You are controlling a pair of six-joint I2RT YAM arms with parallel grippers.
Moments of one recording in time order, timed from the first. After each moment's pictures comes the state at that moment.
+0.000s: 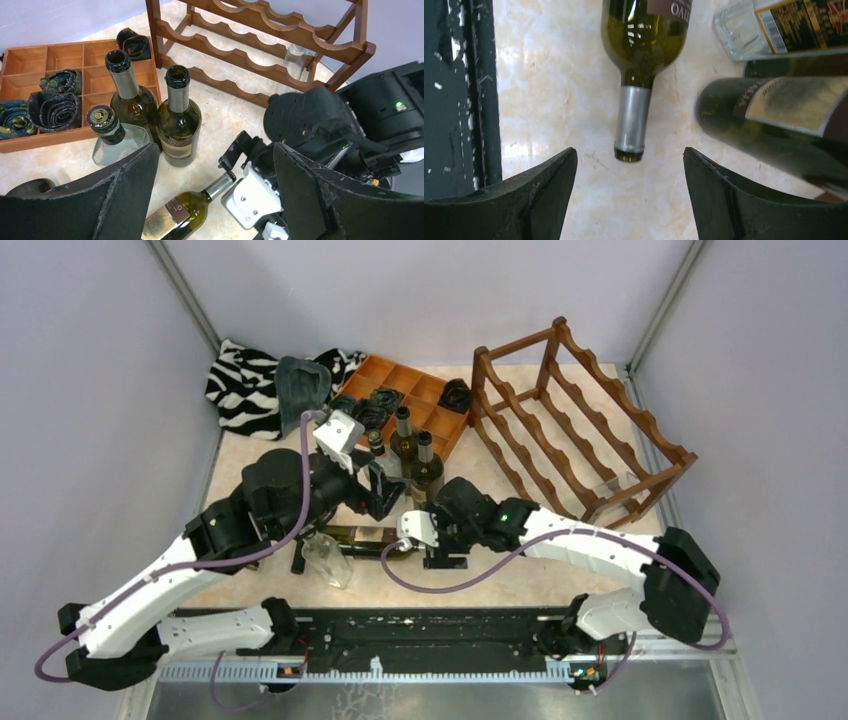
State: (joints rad) left arm -1.04 0.94 1.25 -0.51 -0.26 -0.20; right arm 0.97 1.29 0.89 -0.49 -0.22 -0.68
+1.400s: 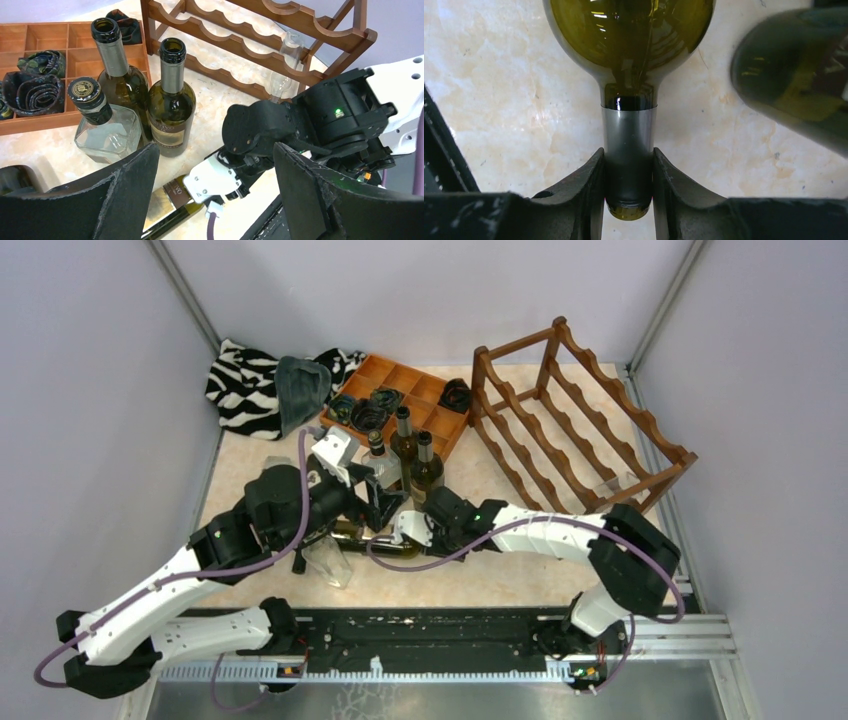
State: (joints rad) left arm -1.04 0.85 1.10 -0.44 -0.25 -0.25; right arm 1.00 1.54 0.88 -0.41 -0.05 -0.50
